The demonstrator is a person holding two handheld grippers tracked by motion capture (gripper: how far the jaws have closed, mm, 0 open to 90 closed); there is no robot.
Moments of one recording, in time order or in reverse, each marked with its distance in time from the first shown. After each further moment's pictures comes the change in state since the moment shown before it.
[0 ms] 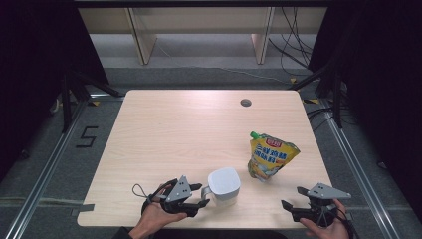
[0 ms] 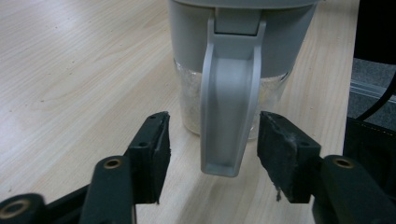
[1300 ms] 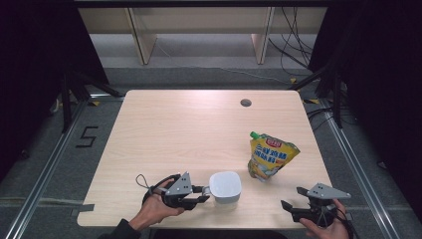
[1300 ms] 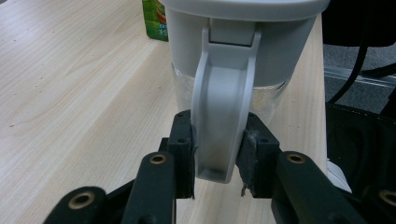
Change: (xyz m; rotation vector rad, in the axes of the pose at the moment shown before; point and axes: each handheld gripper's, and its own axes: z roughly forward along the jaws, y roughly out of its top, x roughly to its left) left arm 0.015 0.007 0.003 0.010 -0.132 0.066; right arm 0.000 0.000 0.000 -0.005 -0.004 -0.015
